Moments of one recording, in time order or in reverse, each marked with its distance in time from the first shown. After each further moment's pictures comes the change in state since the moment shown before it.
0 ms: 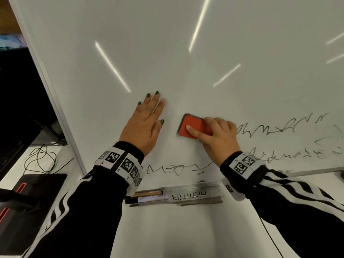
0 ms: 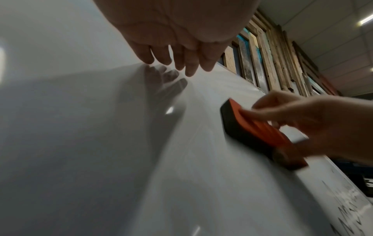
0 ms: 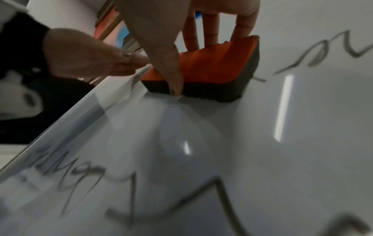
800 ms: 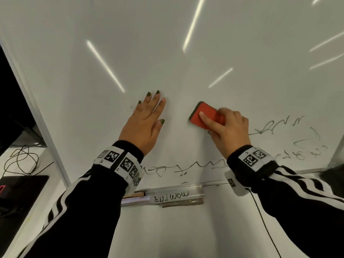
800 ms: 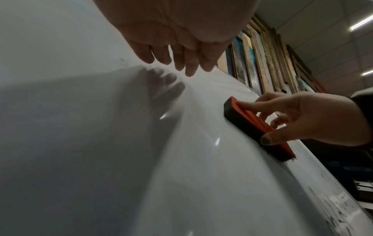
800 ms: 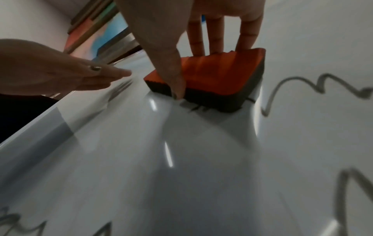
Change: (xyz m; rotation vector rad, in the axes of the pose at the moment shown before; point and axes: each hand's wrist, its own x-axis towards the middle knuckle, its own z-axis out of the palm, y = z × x) left_hand 0.022 0.045 0.017 -0.028 0.021 0.012; right_hand -0.002 0.062 -0.042 0.062 -0.043 0.189
